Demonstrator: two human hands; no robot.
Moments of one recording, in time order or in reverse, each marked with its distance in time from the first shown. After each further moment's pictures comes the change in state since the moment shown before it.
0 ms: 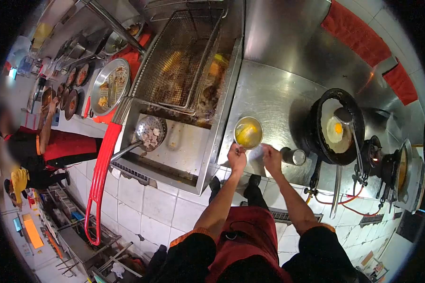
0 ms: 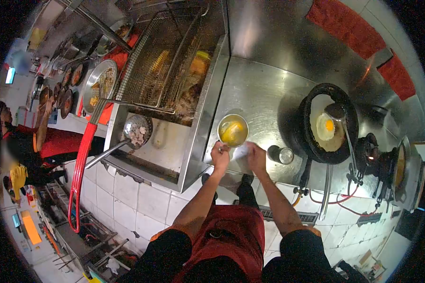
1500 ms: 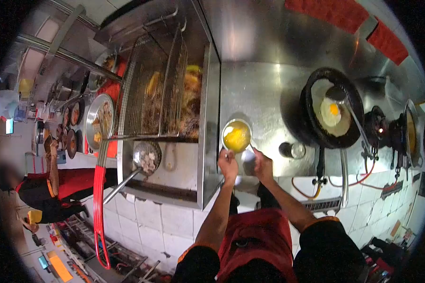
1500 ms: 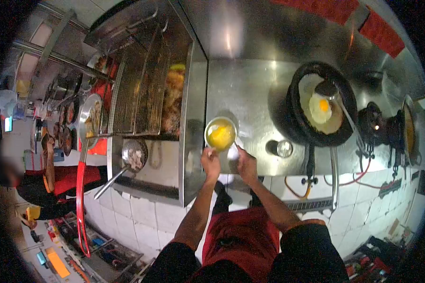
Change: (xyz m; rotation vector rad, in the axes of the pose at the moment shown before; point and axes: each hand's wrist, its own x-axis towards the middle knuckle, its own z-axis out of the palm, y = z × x) left_hand 0.017 0.026 -0.026 0.309 -0.078 0.195; right_hand -0.020 -0.001 0.039 0.234 0.296 0.049
